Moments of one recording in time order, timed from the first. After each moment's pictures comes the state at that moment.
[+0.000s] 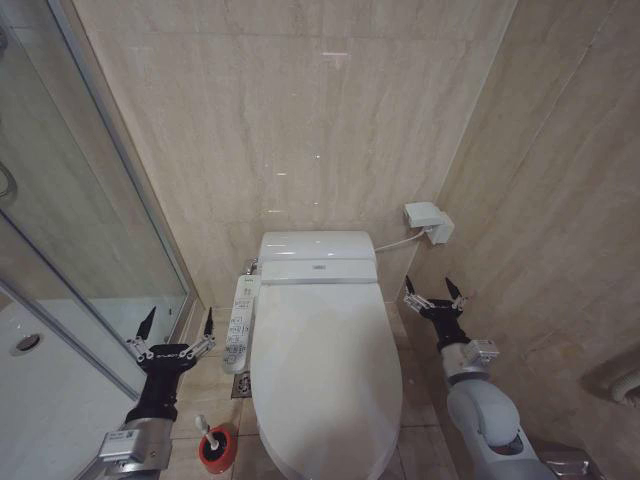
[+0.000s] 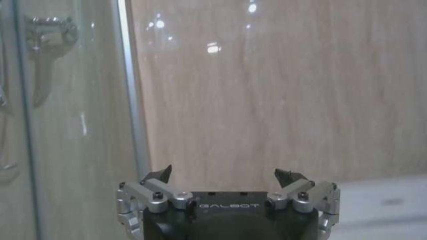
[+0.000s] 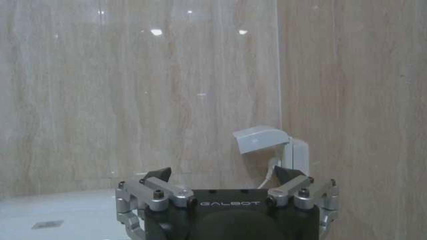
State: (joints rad) left arm 1.66 -1.30 -0.58 -2.25 -0.07 -0.14 -0.22; right arm -1.29 1.33 0.62 1.96 0.31 0.00 0.08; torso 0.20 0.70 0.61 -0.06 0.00
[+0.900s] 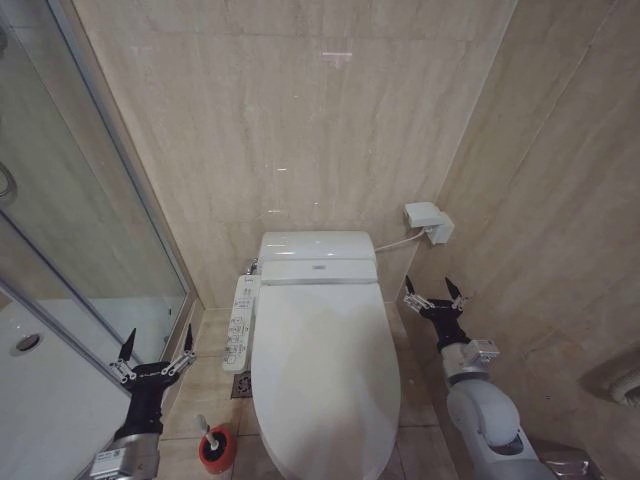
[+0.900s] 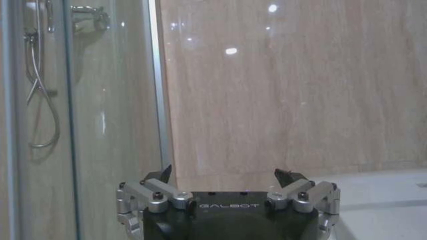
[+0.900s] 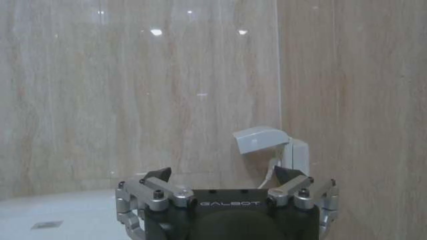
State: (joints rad) left arm 1.66 -1.32 -0.62 -2.11 -0.11 -0.31 -0.22; right arm -1.29 1.33 0.62 1.96 0.31 0.00 0.08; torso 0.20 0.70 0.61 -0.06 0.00
